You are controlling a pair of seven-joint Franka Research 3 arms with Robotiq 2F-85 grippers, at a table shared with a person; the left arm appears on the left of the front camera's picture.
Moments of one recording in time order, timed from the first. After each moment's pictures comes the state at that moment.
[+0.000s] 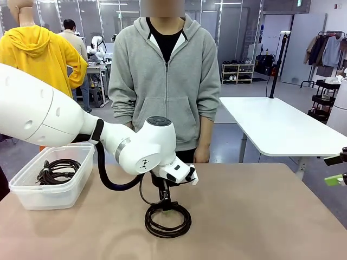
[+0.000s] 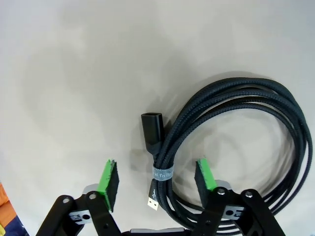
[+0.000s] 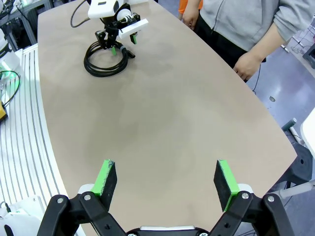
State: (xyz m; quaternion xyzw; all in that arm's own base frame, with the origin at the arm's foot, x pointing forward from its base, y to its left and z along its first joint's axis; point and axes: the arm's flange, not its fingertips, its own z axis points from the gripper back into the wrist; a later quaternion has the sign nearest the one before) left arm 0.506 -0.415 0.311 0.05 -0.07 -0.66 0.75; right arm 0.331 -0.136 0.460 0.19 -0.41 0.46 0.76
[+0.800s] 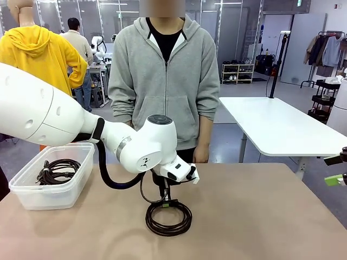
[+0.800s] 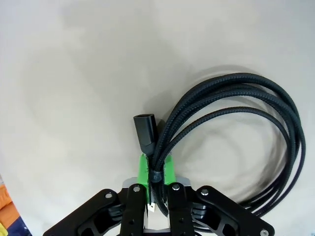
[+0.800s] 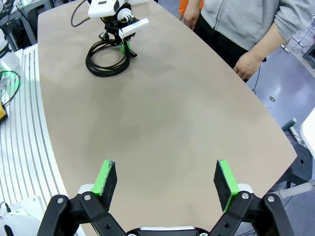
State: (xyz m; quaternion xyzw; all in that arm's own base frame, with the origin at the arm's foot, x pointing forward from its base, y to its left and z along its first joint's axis) left arm 0.507 -0.418 0.317 0.05 -0.08 -0.66 0.75; right arm 0.331 -0.136 0.460 0.19 -0.41 0.46 0.76
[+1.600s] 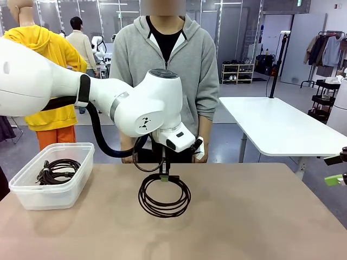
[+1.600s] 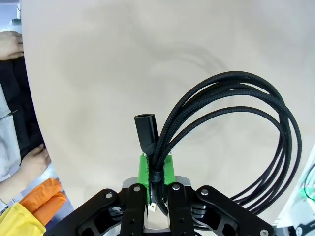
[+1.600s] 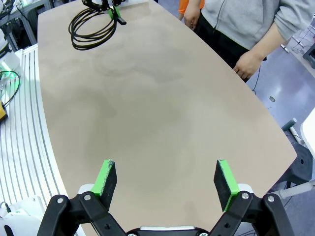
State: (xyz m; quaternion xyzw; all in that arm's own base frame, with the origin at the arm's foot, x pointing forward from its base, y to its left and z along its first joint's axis) left arm 0.468 -0.424 0.445 0.09 -0.08 -0.72 0.69; right arm 0.331 -0.136 0.460 0.19 -0.41 0.46 0.76
